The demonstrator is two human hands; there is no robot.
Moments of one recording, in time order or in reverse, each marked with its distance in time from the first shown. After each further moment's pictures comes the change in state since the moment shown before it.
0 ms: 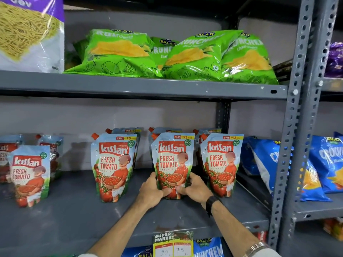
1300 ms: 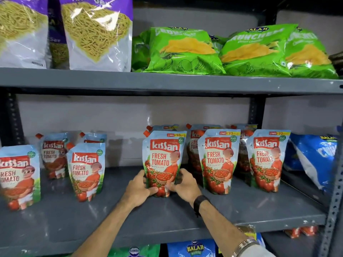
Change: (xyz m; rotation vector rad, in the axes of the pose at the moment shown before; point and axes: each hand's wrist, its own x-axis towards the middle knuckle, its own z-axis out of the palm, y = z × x) left_hand -0.011 -0.106 -0.176 0.018 0.012 -0.012; right_hand 0.009 -0.075 0.189 0.015 0.092 -0.029
